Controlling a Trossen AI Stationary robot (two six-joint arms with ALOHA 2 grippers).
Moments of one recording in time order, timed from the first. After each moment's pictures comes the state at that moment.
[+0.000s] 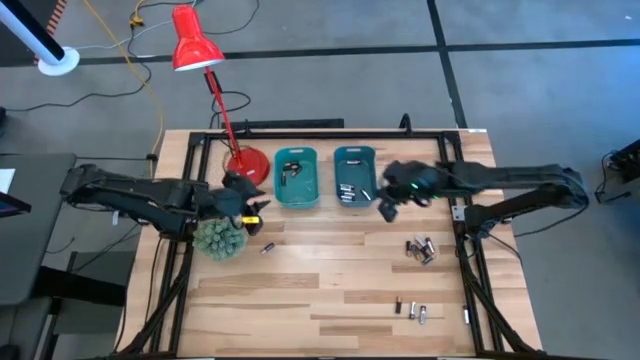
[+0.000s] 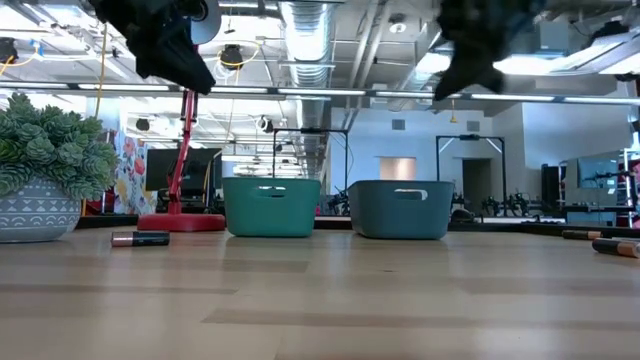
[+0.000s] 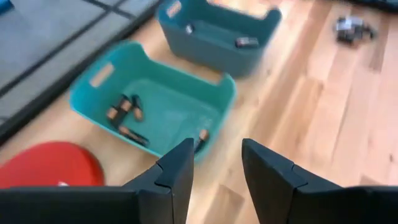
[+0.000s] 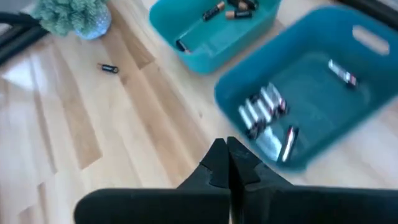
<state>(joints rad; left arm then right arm) -0.14 0.99 0.83 -0.55 -0.55 -0.44 -0.07 1.09 0.93 -0.61 0.17 0.53</state>
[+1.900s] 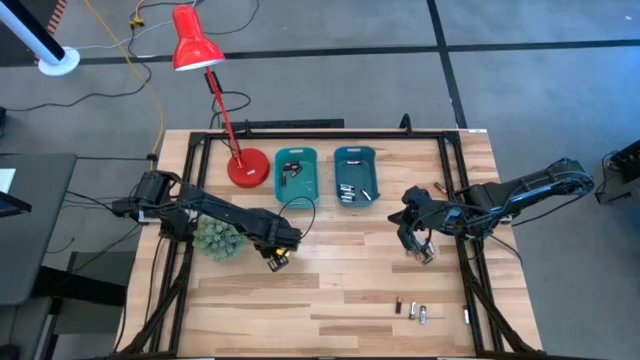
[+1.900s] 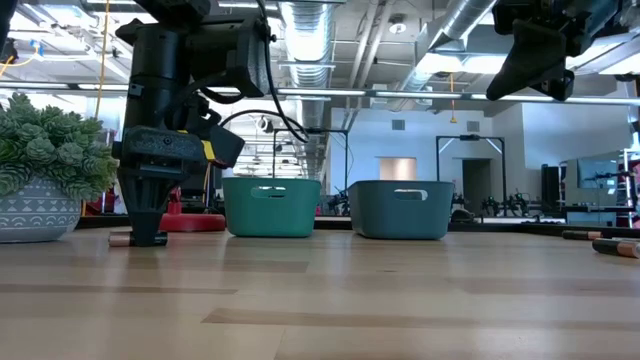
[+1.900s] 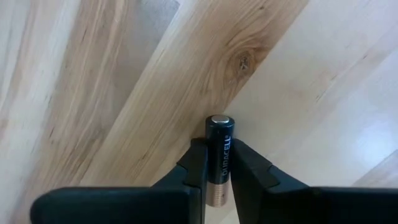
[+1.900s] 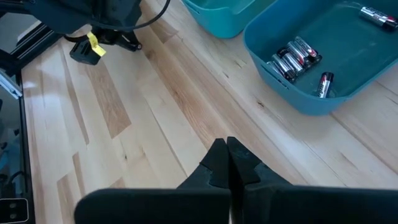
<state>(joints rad) -0.18 1.81 1.03 -0.79 -0.01 -0.76 0.28 0.92 0.74 -0.60 0.37 0.84</state>
